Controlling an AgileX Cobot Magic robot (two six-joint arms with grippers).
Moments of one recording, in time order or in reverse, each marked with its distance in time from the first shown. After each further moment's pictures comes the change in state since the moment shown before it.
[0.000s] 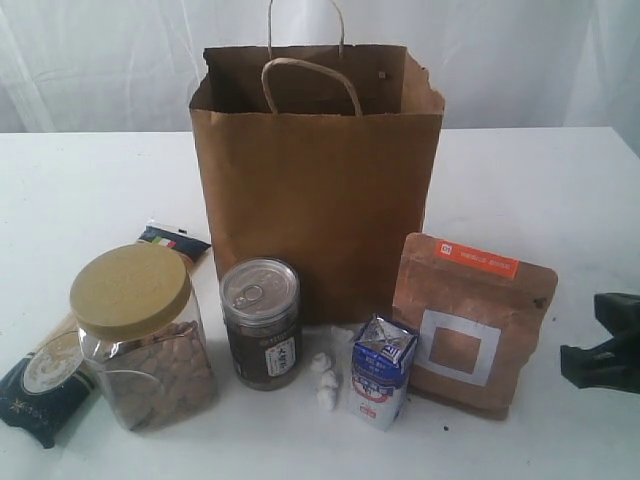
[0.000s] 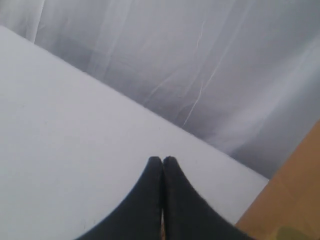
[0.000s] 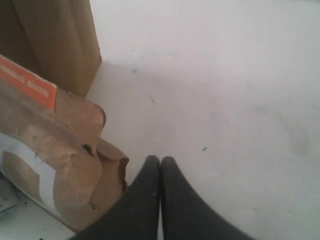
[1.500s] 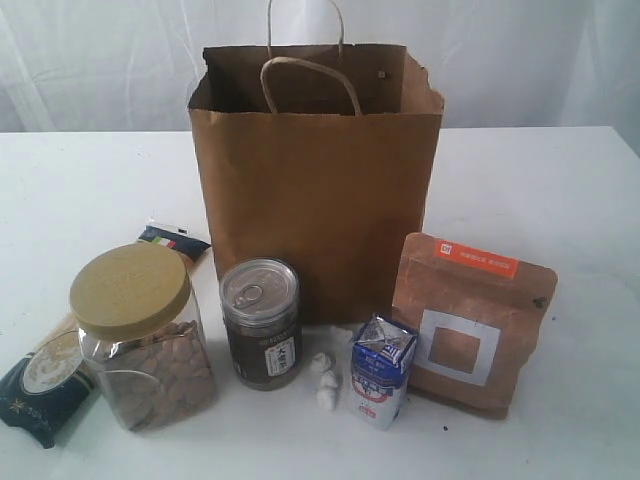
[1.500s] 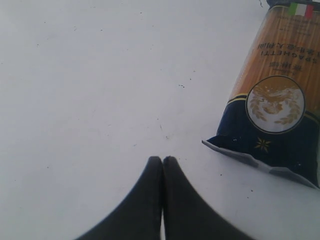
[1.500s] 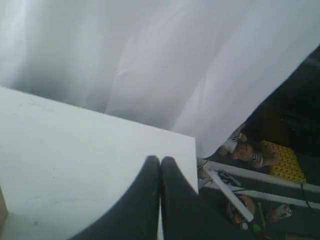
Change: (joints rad) left arm 0.000 0.000 -0.004 0.365 0.490 0.297; right arm 0.009 0.702 -1.783 0.325 1.038 -0.793
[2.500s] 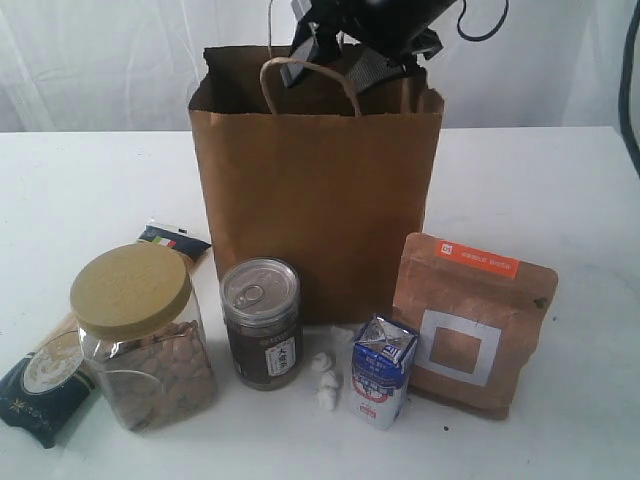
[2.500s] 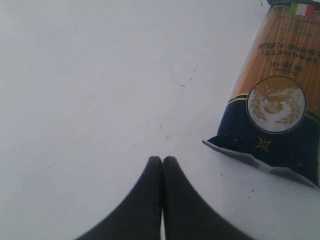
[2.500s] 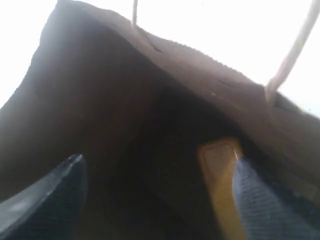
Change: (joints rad) left arm 0.000 0.000 0.000 0.000 0.000 0.000; right arm 0.013 0.548 -0.038 1.001 0.020 -0.237
